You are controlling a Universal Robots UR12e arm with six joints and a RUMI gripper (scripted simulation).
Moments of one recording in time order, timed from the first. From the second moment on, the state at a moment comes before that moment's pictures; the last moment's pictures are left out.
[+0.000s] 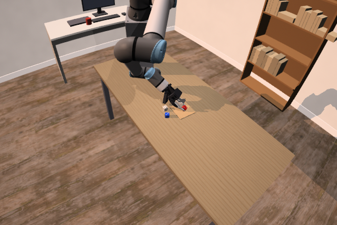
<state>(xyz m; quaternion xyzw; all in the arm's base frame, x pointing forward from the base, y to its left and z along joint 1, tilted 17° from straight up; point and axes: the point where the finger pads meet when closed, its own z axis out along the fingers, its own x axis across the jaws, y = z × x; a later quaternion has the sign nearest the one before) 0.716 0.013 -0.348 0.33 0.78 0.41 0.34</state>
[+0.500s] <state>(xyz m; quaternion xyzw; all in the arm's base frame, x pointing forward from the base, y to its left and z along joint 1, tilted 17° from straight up) 0.716 0.013 -0.348 0.33 0.78 0.41 0.34</state>
